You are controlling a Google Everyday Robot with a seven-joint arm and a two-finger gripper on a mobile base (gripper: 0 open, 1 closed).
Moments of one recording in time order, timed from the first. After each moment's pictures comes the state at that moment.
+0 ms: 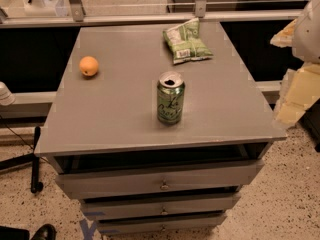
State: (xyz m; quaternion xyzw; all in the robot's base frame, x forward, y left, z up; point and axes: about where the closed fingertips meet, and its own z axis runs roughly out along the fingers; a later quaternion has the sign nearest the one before) arm 0.438 -0.215 0.983 -0.60 0.78 -0.04 0.17
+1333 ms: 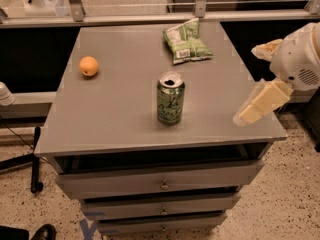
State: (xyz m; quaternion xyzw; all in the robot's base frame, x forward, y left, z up) arm 0.479 -0.185 0.944 -0.54 0.77 0.06 0.32
